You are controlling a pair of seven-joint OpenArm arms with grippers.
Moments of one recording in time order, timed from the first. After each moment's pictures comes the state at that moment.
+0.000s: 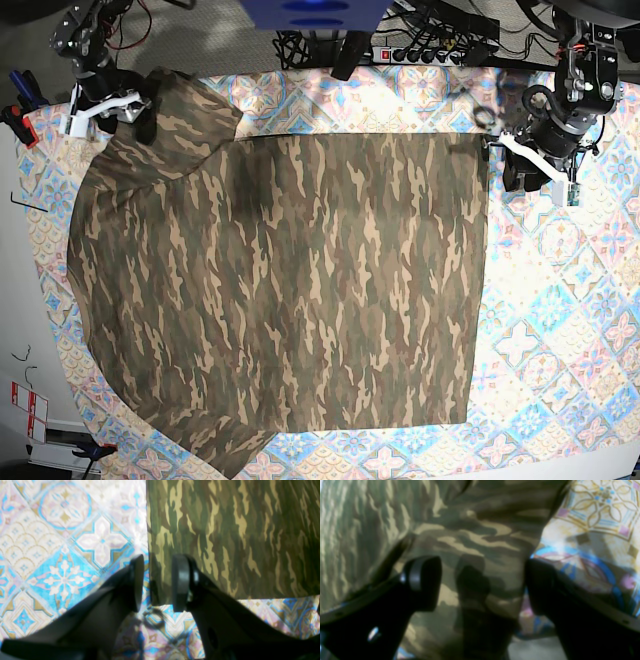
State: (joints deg) left arm 33.4 -26.7 -15.9 115.1 -36.3 -2.2 42.1; right arm -25.3 3.3 40.8 76.7 26.1 41.2 -29.0
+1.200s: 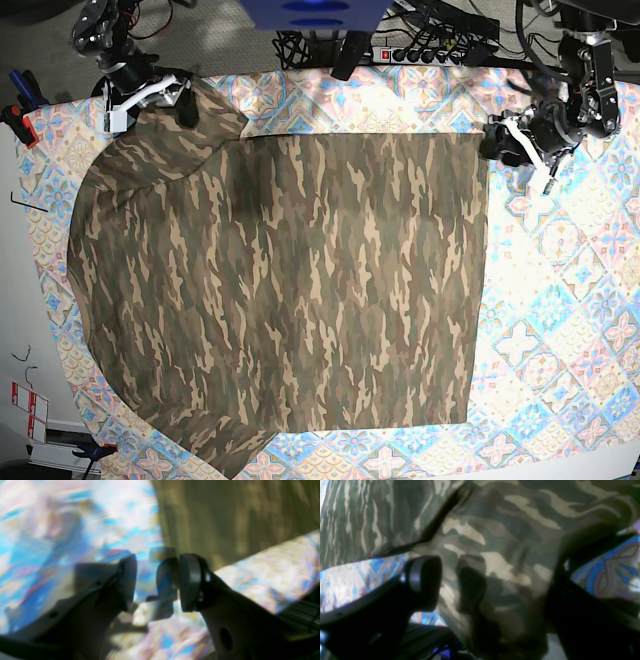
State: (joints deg) left arm 18.2 -26.4 -16.8 75.0 -36.1 -41.9 42.2; right arm -30.1 1.7 32.9 82.7 25.8 42.2 -30.9
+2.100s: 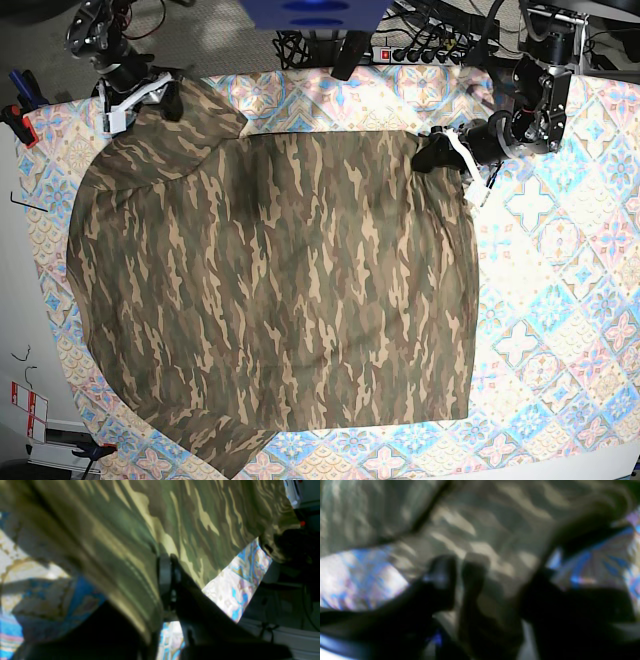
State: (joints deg) left arm 8.8 -20.5 3.4 60.1 -43.7 -43.8 34.1; right arm -30.1 3.7 32.6 82.3 24.6 42.1 -32.8
